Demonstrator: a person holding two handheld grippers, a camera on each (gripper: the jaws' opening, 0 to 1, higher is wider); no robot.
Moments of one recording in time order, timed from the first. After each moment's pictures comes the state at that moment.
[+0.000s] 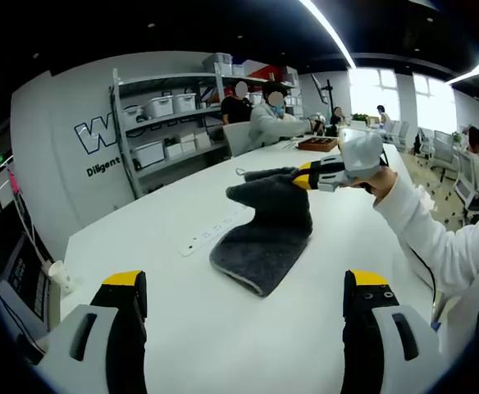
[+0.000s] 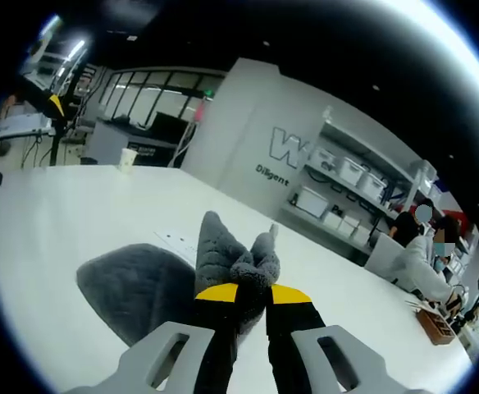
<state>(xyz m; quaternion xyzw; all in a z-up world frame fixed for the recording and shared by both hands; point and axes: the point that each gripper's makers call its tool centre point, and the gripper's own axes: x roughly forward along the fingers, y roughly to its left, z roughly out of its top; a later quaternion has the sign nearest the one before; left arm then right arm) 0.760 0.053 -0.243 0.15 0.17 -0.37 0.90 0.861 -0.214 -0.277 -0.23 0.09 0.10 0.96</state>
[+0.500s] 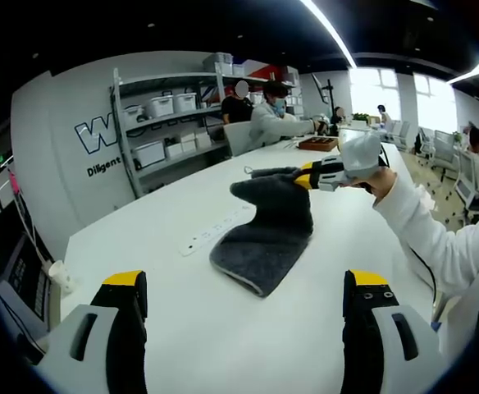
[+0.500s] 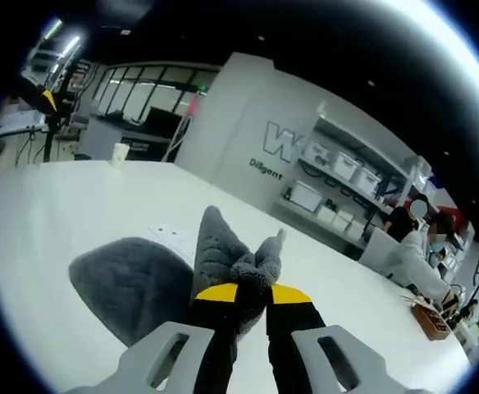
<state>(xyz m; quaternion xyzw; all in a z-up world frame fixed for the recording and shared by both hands) 0.760 0.052 -0.243 0.15 0.17 -0.37 0.90 0.863 -0.223 -0.281 -0.23 0.10 0.08 0.96</state>
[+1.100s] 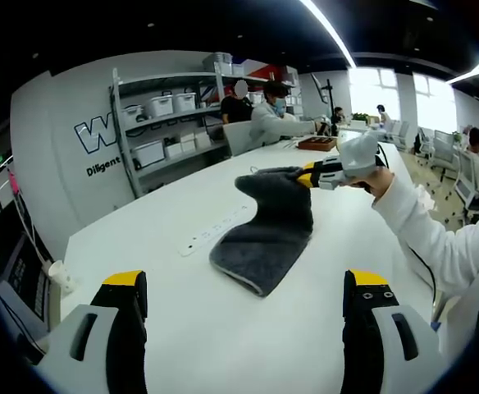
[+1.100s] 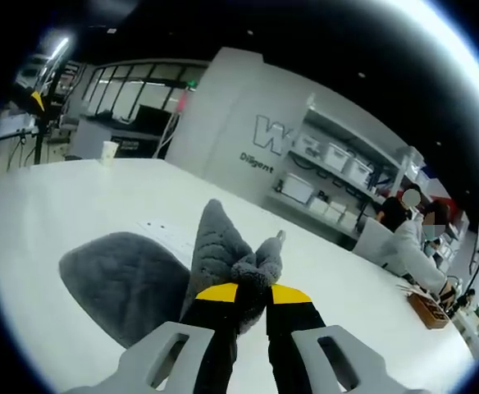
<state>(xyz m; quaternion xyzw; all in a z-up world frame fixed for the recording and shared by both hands) 0.761 0.053 -0.243 0.15 0.17 -0.37 0.90 0.865 -0.245 -0.287 -0.22 0.11 0.06 0.97</state>
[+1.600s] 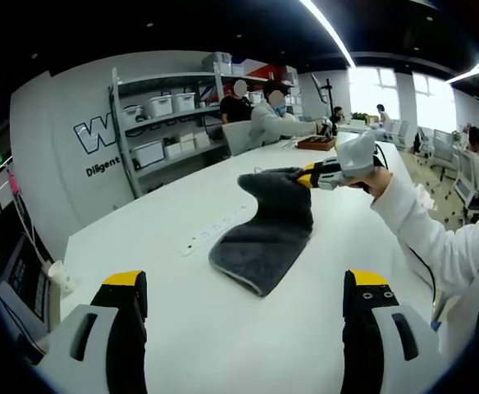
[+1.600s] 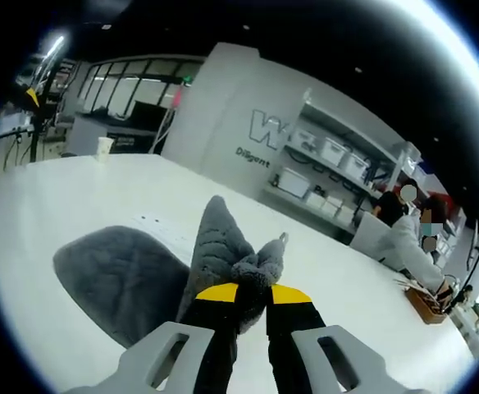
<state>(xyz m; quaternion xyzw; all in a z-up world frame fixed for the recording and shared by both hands) 0.760 0.051 -0.243 0.15 0.17 -0.37 0.90 0.867 -0.254 -0.294 -0.21 0.12 0.04 0.97</state>
